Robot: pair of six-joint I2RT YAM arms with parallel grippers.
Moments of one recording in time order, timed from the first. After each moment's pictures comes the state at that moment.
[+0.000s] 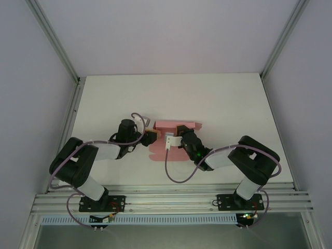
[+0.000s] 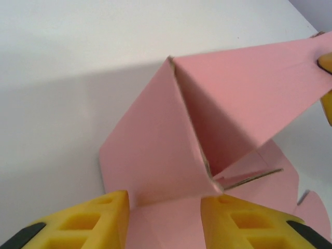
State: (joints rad) left arm -0.42 1.59 0.55 0.50 0.41 -0.23; right arm 0.89 1.67 0.53 0.84 0.49 -1.24
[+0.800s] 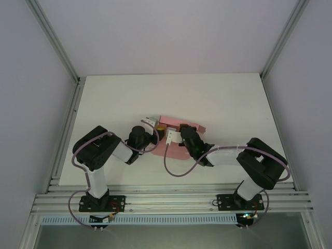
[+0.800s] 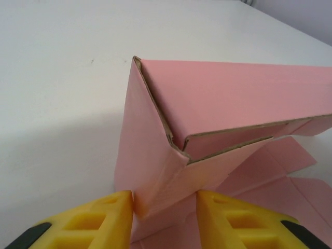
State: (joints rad) left arm -0.58 1.87 0.53 1.06 0.09 -0.18; right arm 0.87 1.58 0.61 0.50 0.50 -1.05
